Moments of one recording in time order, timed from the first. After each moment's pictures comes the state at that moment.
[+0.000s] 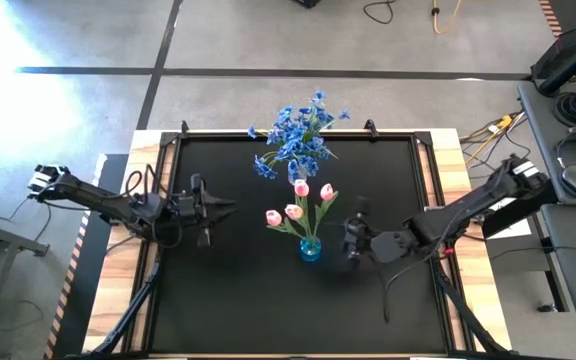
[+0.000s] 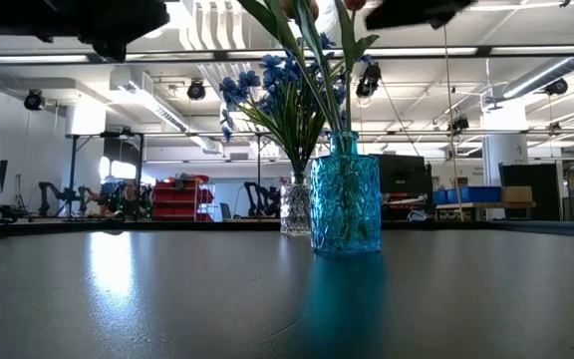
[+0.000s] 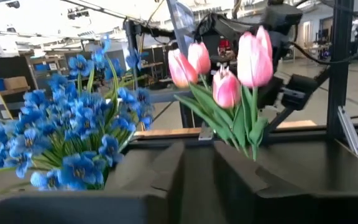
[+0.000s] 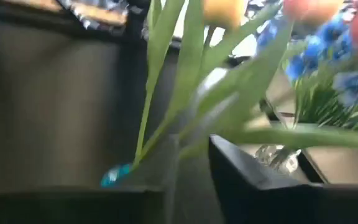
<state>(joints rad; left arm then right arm) -0.29 0.67 0.30 0.50 -0.46 0.16 0.45 1.32 0.89 -0.08 0.72 0.03</state>
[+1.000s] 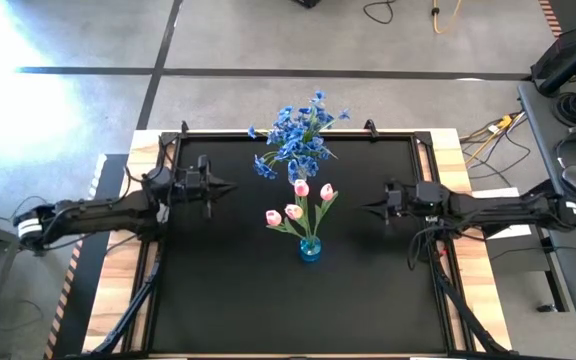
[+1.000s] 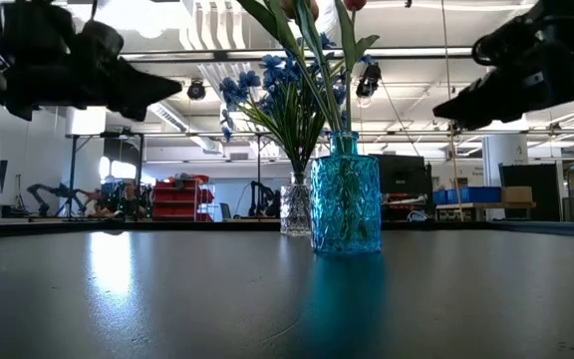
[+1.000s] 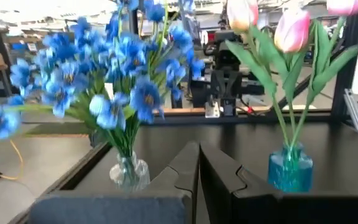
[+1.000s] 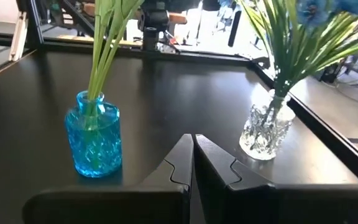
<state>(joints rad) 0.44 0.71 0.12 0.66 0.31 0.06 -0.15 0.59 0.14 0.25 -0.08 -0.13</state>
